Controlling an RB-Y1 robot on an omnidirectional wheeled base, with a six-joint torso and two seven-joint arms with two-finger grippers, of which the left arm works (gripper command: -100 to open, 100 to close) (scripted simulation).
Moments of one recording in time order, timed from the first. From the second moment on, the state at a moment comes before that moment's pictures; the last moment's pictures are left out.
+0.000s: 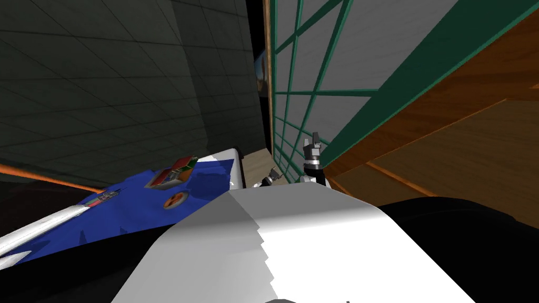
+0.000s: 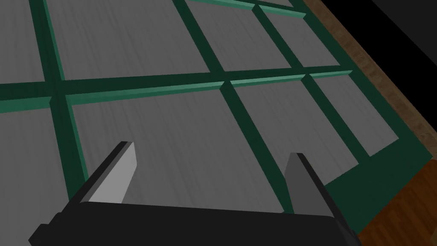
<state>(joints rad) -0.20 -0.01 -0.71 -0.58 -0.17 -0.82 -1.34</state>
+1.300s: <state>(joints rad) -0.27 0.04 -0.59 -0.55 -0.26 -0.73 -1.23</state>
